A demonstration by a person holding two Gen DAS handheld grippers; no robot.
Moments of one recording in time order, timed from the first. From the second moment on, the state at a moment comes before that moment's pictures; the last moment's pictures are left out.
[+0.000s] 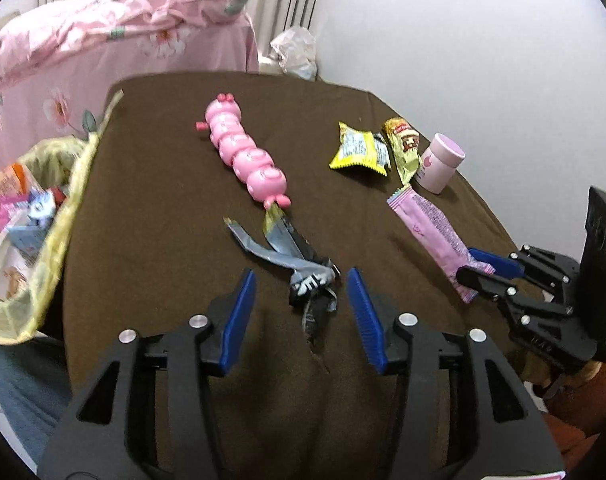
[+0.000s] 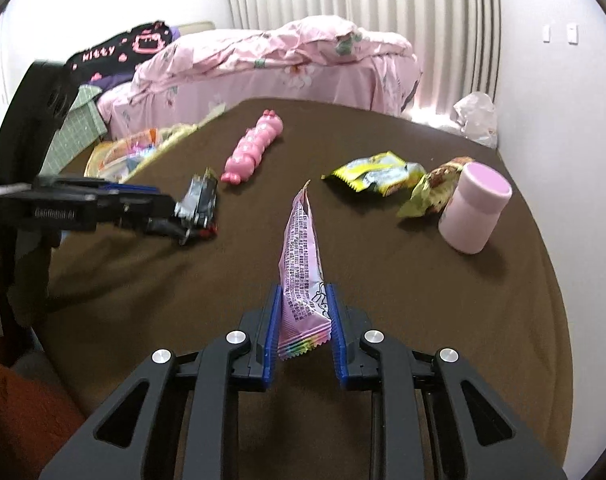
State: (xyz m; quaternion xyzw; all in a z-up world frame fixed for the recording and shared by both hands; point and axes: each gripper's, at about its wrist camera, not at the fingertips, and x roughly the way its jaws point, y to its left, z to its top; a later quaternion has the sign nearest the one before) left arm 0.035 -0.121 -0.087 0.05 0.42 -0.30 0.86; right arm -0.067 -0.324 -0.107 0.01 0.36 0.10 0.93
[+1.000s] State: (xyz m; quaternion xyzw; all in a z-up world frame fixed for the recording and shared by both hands) left arm 0.040 -0.124 -0.063 0.06 0.37 -0.31 0.87; right arm -0.059 -0.328 -0.068 0.01 0.30 0.08 0.95
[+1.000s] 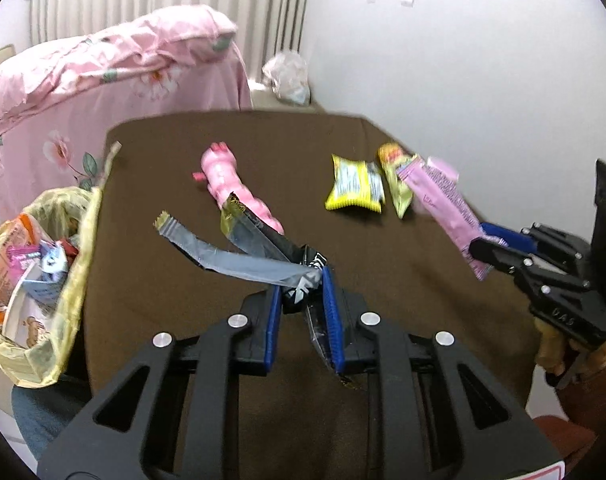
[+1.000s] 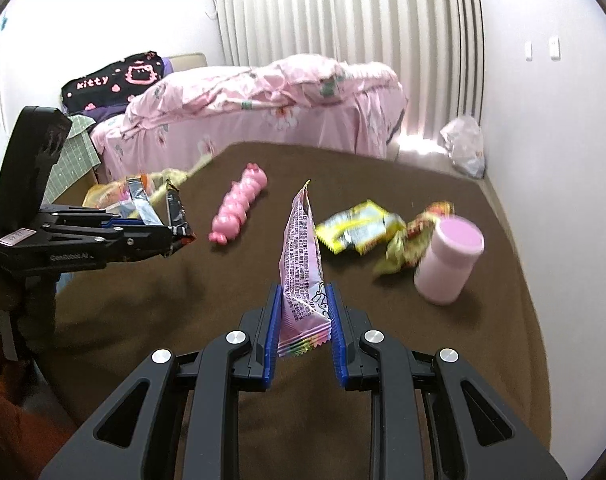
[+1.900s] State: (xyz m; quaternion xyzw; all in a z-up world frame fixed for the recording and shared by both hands) left arm 0.072 0.070 0.018 -0.09 0.25 -0.11 0.96; right arm 0.019 -0.197 0.037 -0.05 0.25 0.20 0.94
